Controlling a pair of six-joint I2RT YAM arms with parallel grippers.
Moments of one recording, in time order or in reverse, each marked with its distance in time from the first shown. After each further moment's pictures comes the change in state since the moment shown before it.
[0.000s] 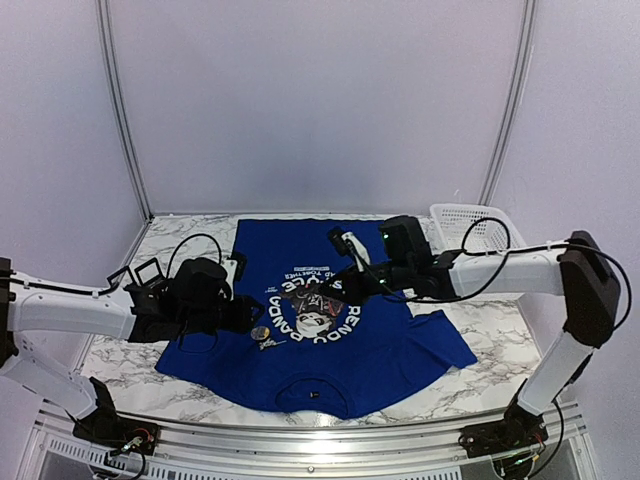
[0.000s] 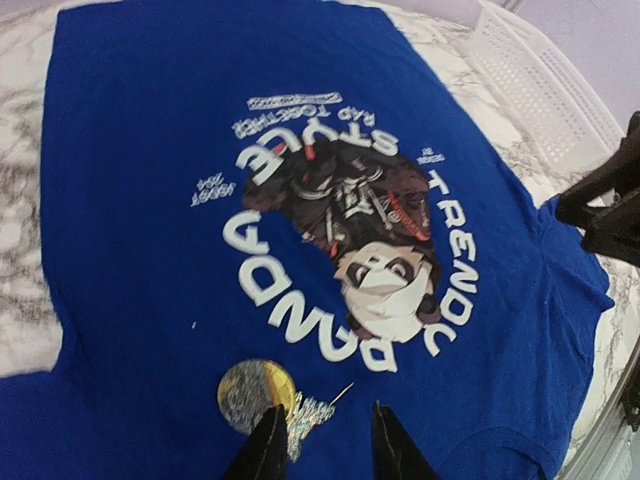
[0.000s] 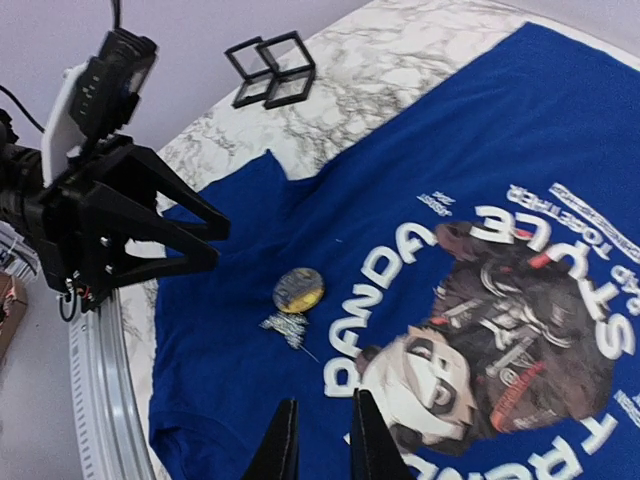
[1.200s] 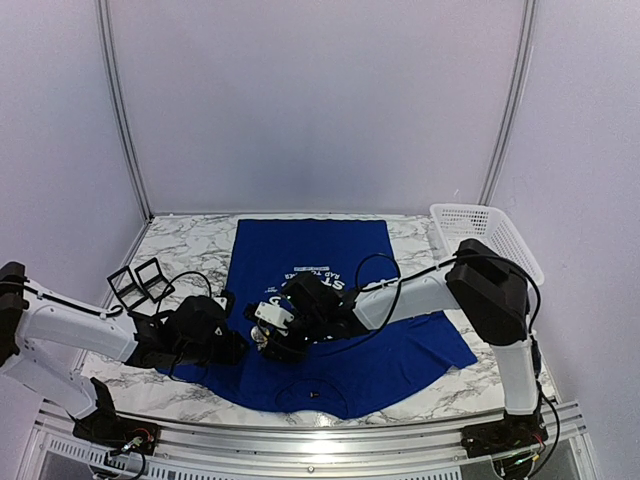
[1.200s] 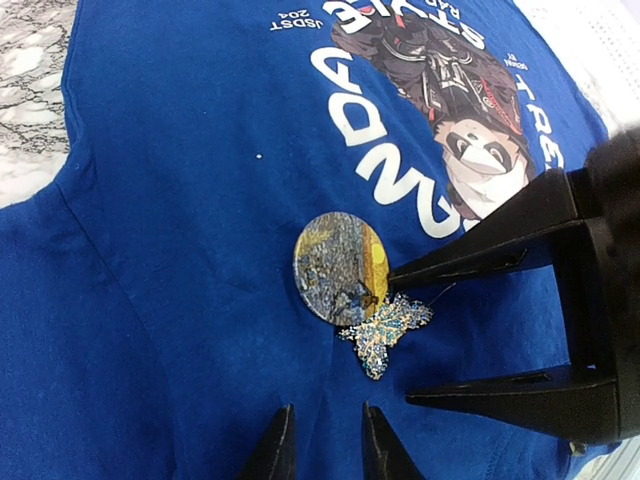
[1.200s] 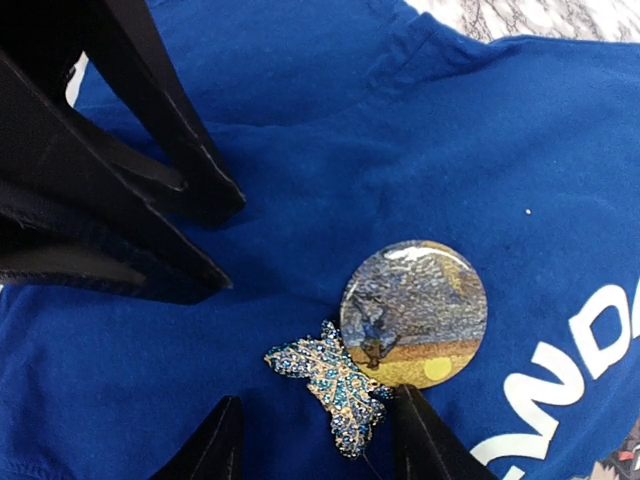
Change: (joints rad) left arm -0.050 0.012 -0.204 0.022 -0.033 -0.155; right arm 0.299 0.518 0.369 -0.132 0.257 -0.333
